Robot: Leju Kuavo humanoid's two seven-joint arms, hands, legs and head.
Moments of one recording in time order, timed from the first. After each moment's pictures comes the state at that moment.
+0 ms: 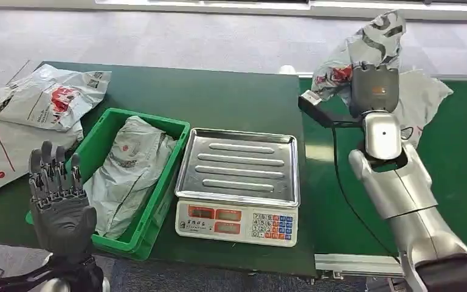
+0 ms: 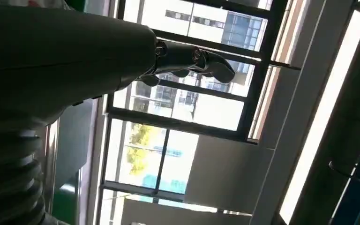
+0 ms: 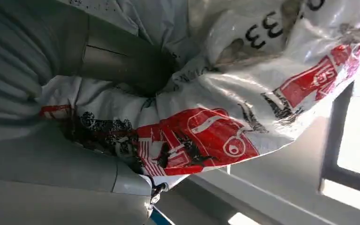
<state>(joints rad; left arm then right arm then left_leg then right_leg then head) 0.12 -0.24 -0.01 -1.81 0.22 -0.26 -0.68 -0.73 -0.27 0.37 -1.13 1.57 -0.13 0.20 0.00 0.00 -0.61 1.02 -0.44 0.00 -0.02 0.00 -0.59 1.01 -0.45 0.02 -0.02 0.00</state>
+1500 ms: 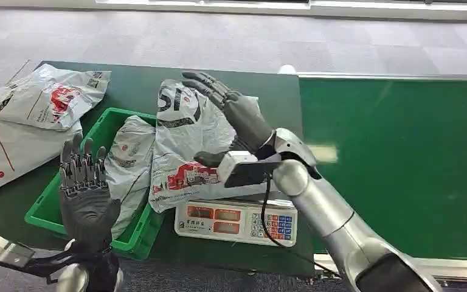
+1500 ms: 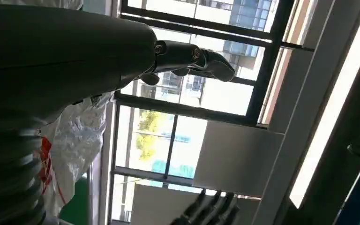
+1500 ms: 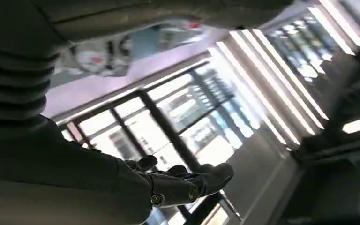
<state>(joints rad) 0.04 -0.24 -0.05 -1.69 0.19 -0.27 -0.70 -0.68 0.01 0.56 -1.28 0.42 0.12 -0.68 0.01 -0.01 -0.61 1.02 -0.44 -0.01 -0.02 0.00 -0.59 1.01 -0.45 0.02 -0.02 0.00</state>
